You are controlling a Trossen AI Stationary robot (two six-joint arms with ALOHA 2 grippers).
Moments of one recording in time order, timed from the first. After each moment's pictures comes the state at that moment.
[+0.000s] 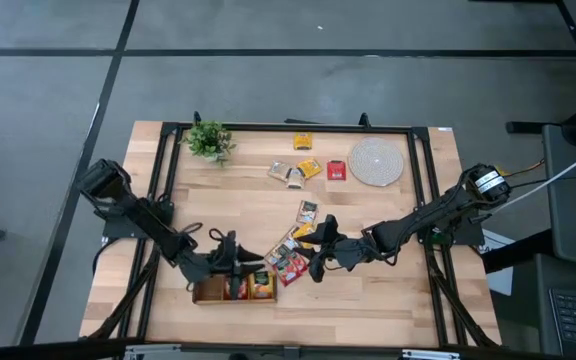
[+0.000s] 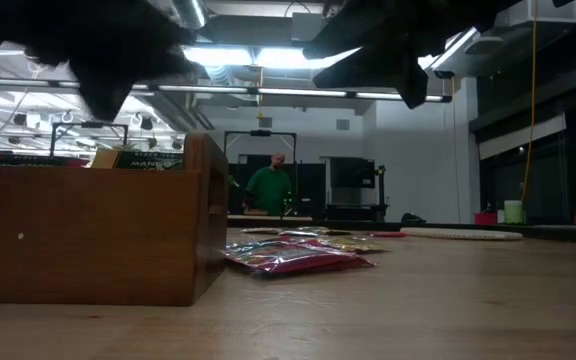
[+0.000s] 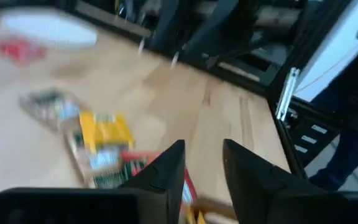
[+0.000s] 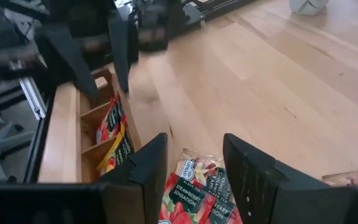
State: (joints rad) left arm -0.67 1.55 0.52 0.79 -0.78 -0.54; right arm 0.43 1.64 0.91 0.23 0.54 0.60
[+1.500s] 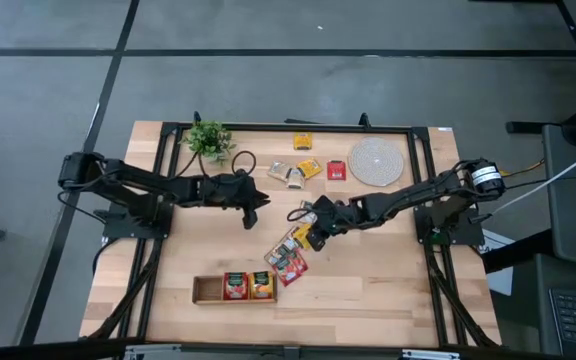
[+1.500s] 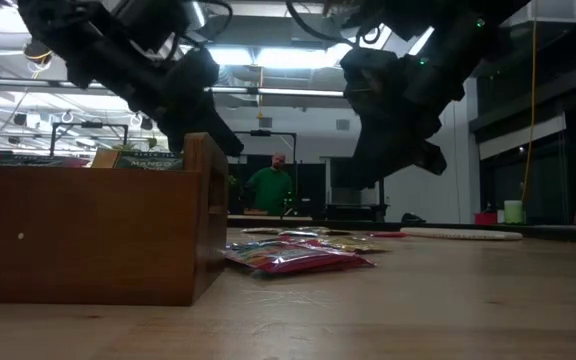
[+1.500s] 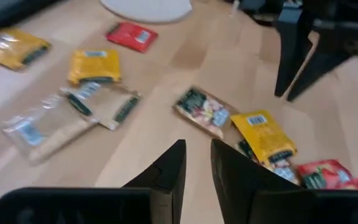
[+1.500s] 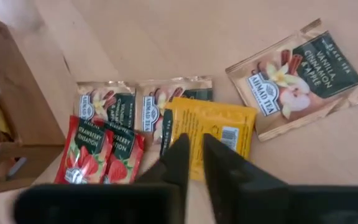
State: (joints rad) left arm 0.09 1.33 0.52 0.30 -0.11 -0.29; right arm 0.14 1.64 0.91 -0.18 0.13 0.86
